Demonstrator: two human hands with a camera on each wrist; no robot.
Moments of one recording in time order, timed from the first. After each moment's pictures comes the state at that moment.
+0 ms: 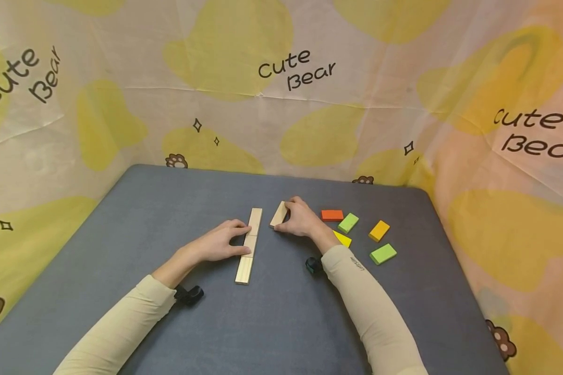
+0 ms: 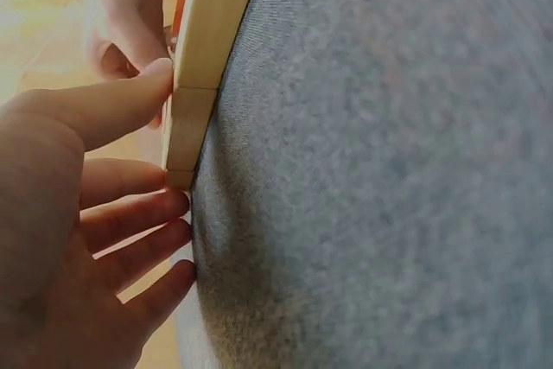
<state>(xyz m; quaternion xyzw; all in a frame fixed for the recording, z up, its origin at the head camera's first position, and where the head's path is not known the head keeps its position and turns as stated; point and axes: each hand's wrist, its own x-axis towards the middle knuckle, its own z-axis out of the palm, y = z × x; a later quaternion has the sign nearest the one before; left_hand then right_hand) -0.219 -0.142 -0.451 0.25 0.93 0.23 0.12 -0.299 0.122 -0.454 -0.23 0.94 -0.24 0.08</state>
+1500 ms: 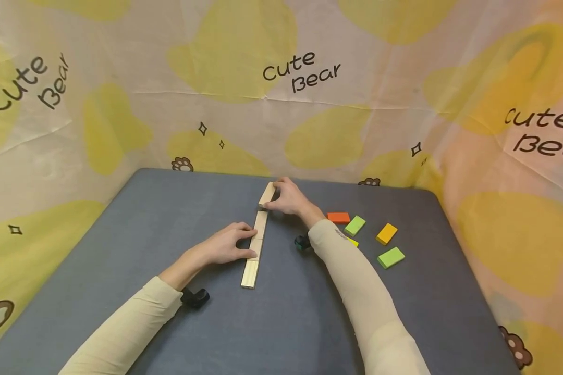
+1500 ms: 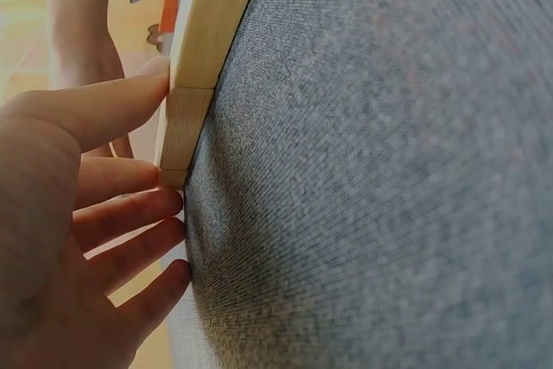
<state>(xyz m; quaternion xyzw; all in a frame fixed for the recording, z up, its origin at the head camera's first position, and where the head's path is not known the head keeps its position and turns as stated) -0.222 -0.138 -0.448 0.25 0.94 0.20 0.11 -0.357 0.080 -0.443 -0.25 0.92 -0.30 0.07</state>
